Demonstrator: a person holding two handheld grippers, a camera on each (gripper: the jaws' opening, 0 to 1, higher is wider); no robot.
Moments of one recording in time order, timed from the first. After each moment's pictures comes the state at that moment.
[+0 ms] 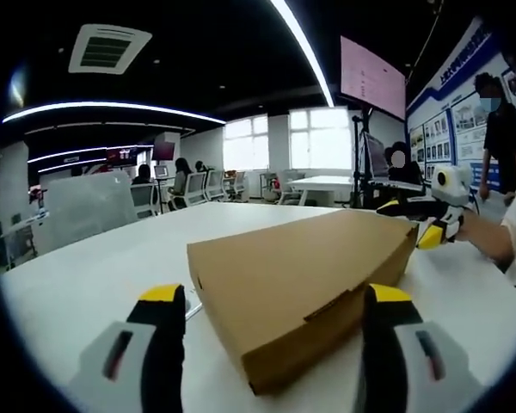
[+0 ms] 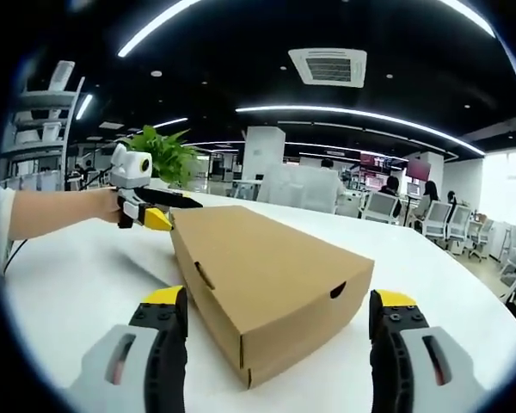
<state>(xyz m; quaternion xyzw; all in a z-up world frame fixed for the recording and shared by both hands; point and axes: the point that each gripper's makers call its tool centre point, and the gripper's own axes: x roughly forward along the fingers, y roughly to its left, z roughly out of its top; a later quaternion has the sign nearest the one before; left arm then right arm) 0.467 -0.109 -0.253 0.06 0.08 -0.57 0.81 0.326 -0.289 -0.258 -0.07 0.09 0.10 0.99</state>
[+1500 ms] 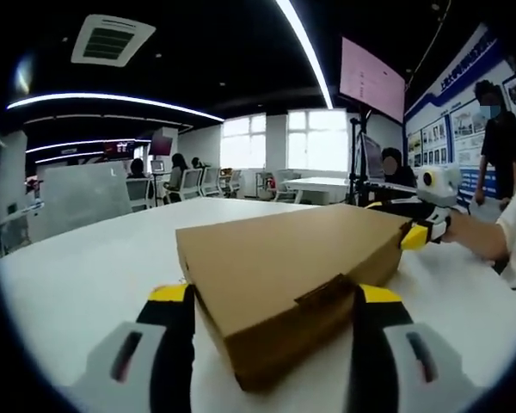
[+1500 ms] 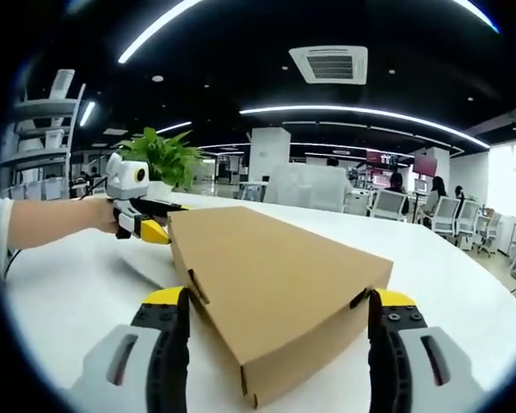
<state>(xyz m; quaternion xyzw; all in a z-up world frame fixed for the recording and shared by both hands) 0.455 -0.110 -0.269 0.05 0.09 -0.58 0.81 0.348 -0.280 -0.266 -0.05 0.09 0.13 0.99</state>
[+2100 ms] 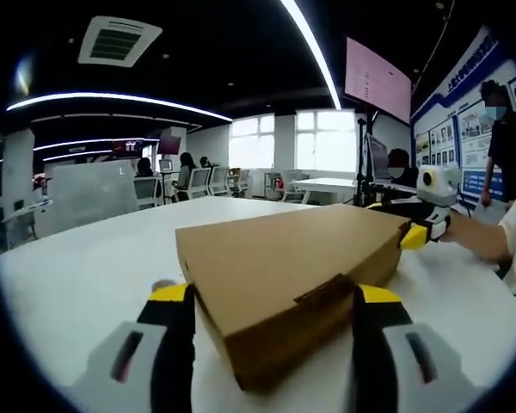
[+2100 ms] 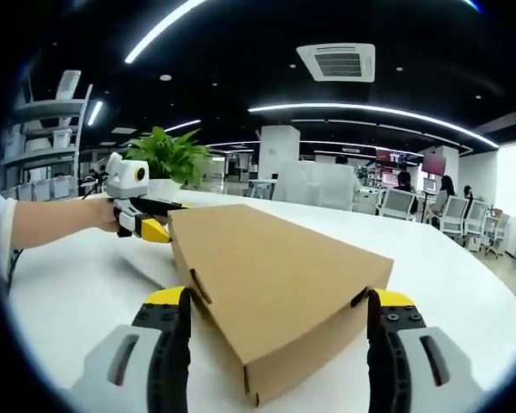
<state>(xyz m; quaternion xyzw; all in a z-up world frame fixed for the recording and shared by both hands) 0.444 -0.104 -0.269 0.04 0.09 -0.56 0.82 0.343 -0.280 -0.266 -0.06 0.09 0.15 0.98</state>
